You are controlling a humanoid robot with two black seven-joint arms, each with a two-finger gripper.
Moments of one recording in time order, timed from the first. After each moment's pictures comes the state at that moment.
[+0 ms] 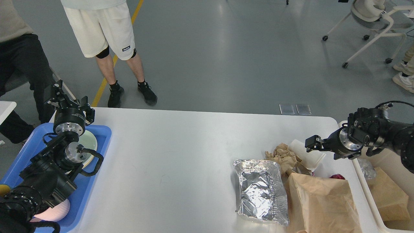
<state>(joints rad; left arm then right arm) -0.71 0.23 -0.87 -0.41 0.01 -0.07 -0.55 1.17 -0.30 -1.12 0.46 -0.19 0.56 0.13</state>
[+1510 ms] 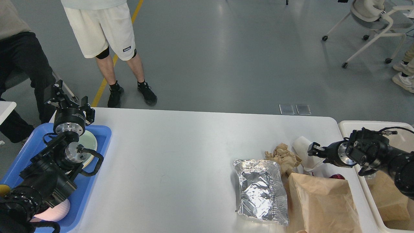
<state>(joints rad) -0.71 0.23 -0.87 -0.41 0.01 -0.07 -0.55 0.98 -0.28 -0.92 0.32 -0.18 0.40 0.13</state>
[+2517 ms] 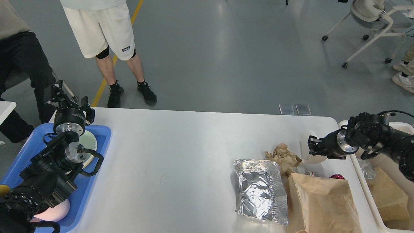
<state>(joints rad) -0.71 0.23 -0.87 -0.41 0.01 -0.07 -0.55 1.09 -0.30 -0.94 0.35 -0.19 0.59 0.12</state>
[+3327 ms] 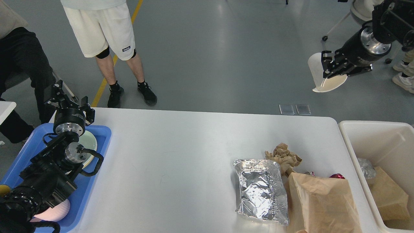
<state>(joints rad) -0.71 0.23 -0.87 -0.41 0.01 -0.07 -0.55 1.78 -0.32 -1.20 0.43 -0.20 0.96 0.12</state>
